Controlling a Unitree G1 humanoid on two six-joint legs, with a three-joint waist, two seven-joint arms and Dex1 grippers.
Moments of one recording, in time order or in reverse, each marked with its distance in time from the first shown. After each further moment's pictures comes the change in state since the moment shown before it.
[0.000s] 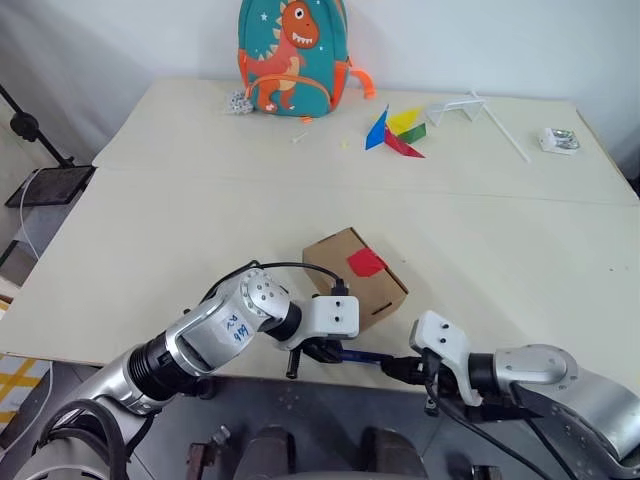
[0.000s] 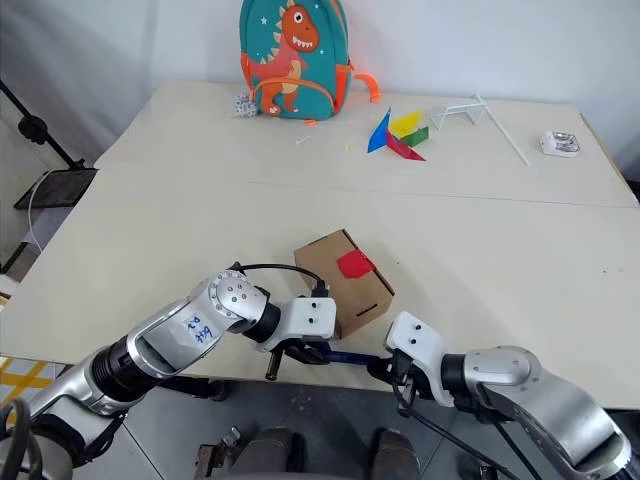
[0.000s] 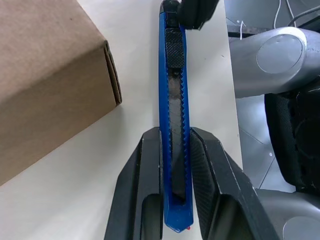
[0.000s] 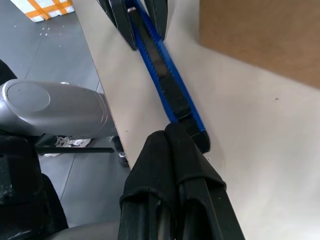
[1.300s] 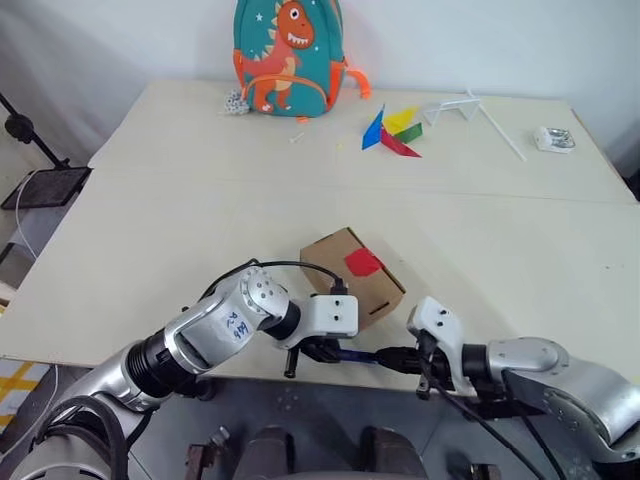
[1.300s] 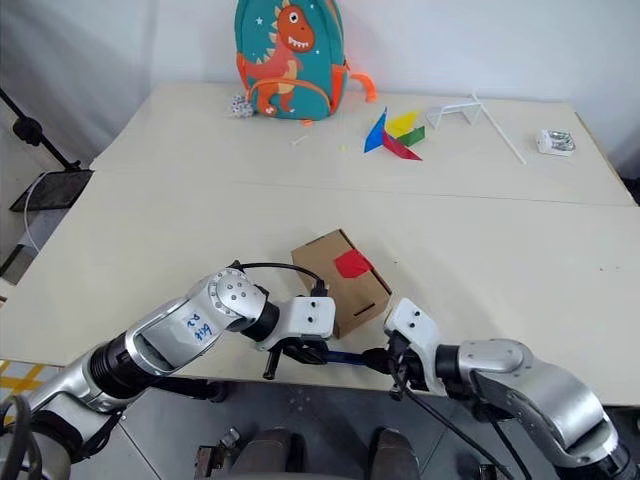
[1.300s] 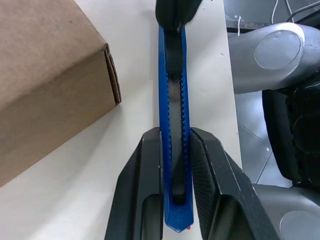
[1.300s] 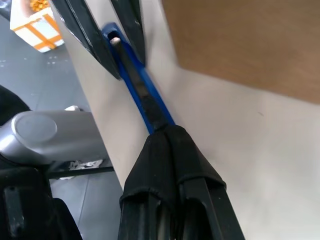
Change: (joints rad) left arm -0.021 0.014 -0.011 -0.002 -0.017 0.022 -0.003; right arm -0.081 0.093 -0.004 0.064 0.078 0.073 -0.029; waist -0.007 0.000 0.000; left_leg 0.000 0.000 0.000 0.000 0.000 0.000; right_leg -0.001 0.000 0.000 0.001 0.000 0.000
